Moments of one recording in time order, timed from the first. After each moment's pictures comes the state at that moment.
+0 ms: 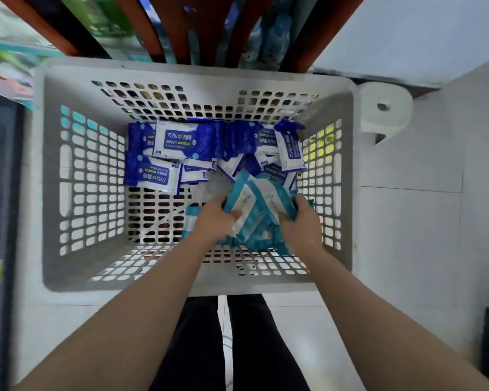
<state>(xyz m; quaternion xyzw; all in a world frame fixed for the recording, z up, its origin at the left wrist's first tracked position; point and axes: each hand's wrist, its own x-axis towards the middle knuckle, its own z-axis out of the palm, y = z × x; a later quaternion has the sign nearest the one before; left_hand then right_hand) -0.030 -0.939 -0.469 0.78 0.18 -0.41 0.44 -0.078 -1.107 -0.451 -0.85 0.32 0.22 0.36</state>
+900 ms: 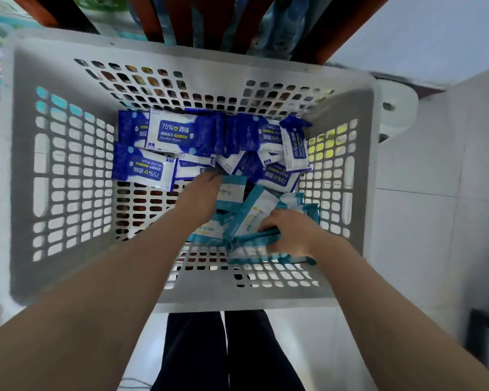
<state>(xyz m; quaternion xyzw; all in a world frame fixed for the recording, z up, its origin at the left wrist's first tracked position) 0.011 -0.910 -0.530 0.90 -0.17 -0.35 0.18 -0.039 -1.109 -0.443 -0.83 -0.05 0.53 0.16</state>
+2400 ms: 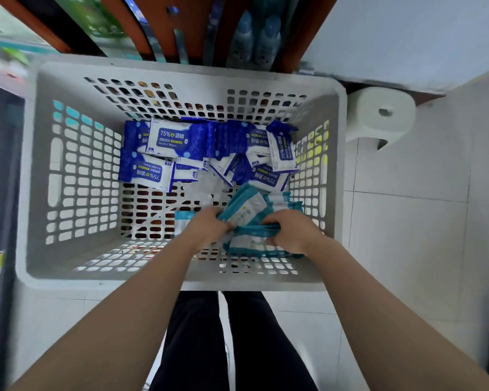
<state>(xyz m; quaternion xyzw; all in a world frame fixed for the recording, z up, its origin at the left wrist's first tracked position) -0.041 -0.949 -0.460 0.76 0.16 -0.50 0.37 -0.061 -1.140 -0.431 -0.85 0.04 0.48 0.22</state>
